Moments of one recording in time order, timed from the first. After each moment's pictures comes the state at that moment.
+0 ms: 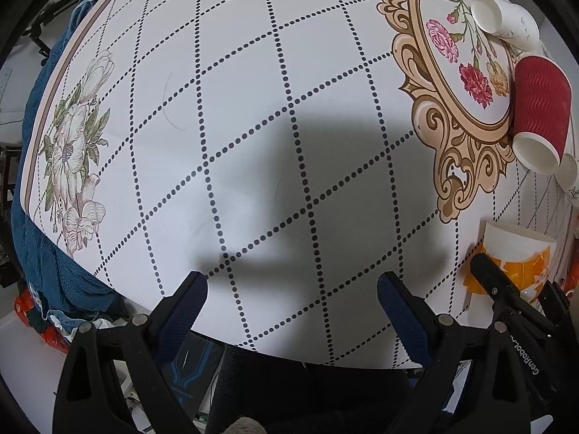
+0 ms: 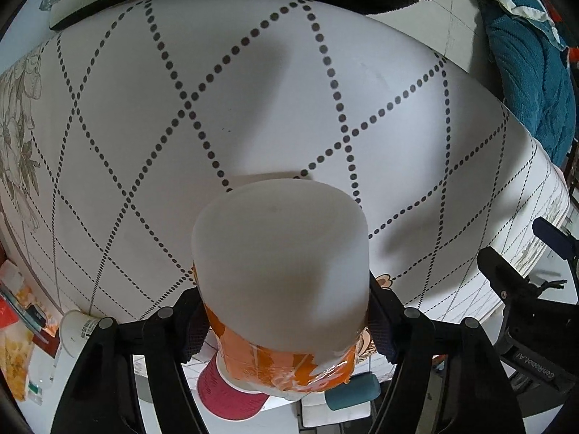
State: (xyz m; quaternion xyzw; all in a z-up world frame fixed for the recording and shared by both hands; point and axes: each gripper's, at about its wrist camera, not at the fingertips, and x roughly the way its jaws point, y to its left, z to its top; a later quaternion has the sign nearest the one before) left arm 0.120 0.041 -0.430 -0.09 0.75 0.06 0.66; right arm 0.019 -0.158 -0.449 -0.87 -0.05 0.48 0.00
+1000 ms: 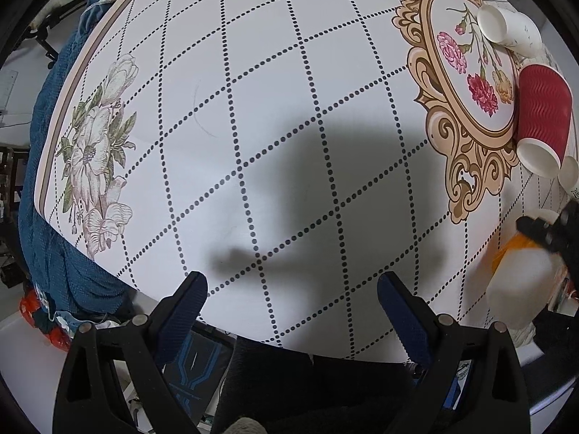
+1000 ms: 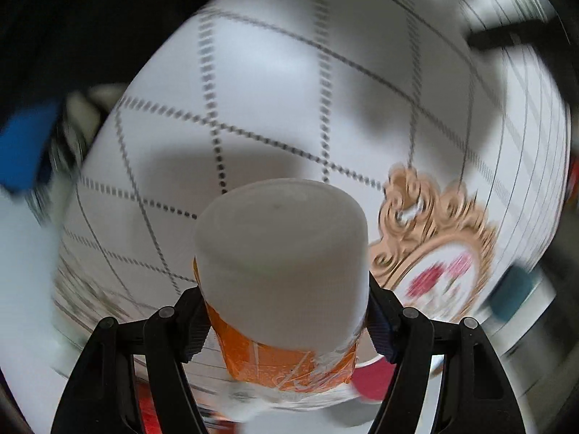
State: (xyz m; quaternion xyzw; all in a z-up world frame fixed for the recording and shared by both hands) left arm 0.117 0.082 -0.415 -0.08 0.74 0.07 0.66; right arm 0.049 -0.063 -0.426 -0.78 0.34 0.46 0.24
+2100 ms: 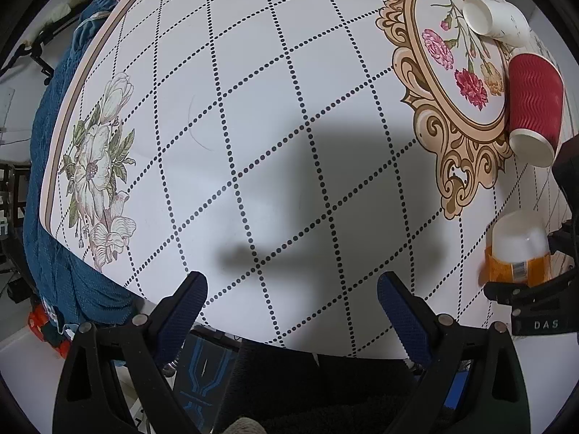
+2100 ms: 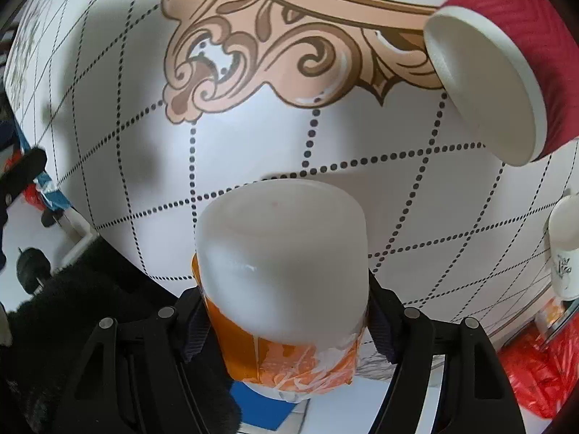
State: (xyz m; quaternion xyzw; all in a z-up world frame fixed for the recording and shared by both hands) left arm 0.129 0.055 -0.396 -0.06 0.74 0.06 0.67; right arm 0.225 -0.122 -0.456 -0.21 0.85 0.18 0.45
